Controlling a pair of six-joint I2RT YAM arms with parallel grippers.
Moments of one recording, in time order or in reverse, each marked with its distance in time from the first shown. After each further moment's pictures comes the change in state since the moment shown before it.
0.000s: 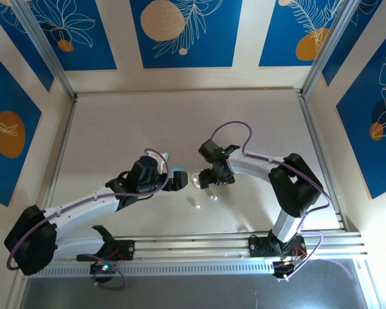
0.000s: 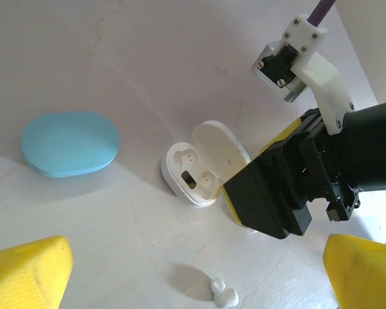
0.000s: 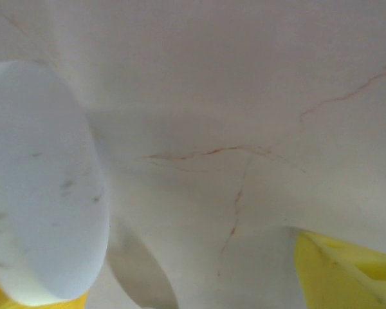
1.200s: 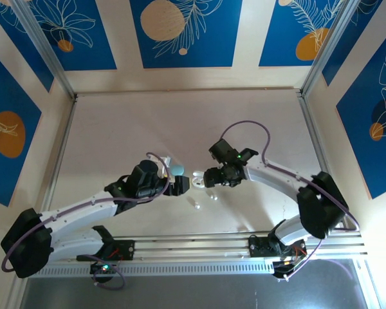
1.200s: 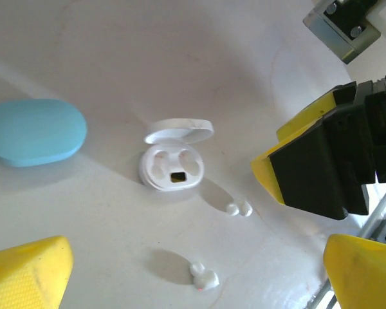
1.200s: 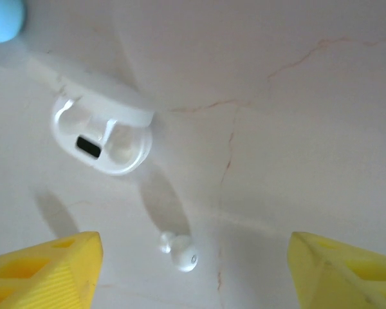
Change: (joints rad) left arm -0.079 -0.049 -0.030 0.021 0.003 0.000; right arm -0.015 -0.282 -0.122 0.005 -0.058 0.042
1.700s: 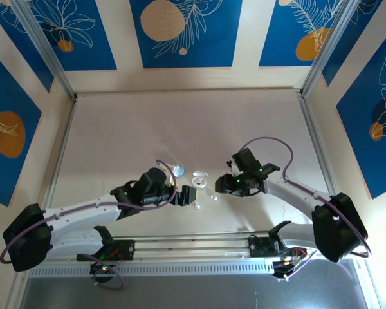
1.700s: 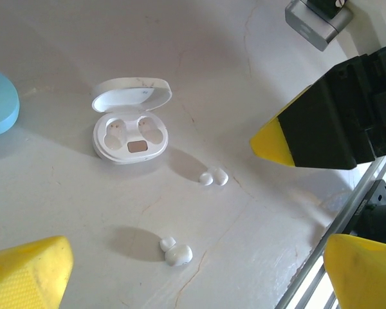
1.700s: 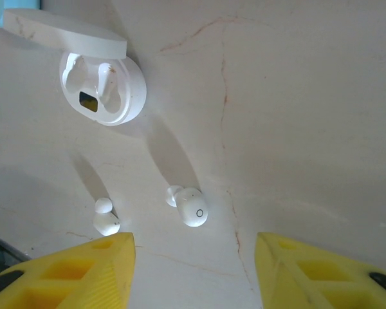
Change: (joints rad) left arm -0.114 0.029 -0.006 0.016 -0.039 0.007; right arm -0.176 -0.188 -0.285 0.191 -0.312 0.090
